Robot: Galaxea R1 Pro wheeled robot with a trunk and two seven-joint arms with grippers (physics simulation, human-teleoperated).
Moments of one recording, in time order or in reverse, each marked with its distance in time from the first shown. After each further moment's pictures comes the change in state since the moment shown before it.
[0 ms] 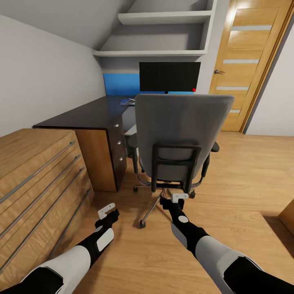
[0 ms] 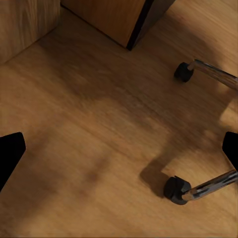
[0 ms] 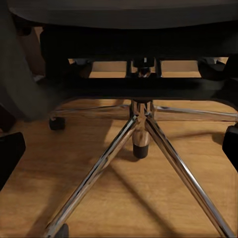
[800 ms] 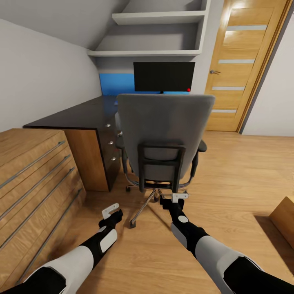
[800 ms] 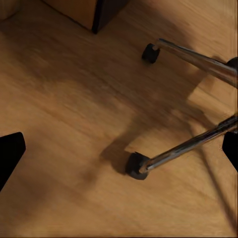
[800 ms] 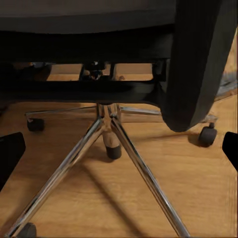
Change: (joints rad) left arm 0.000 -0.021 -0.044 0.000 -0.001 0.002 0.001; right arm 0.000 0.001 -0.001 0.000 0.001 -0.002 -0.003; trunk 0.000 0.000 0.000
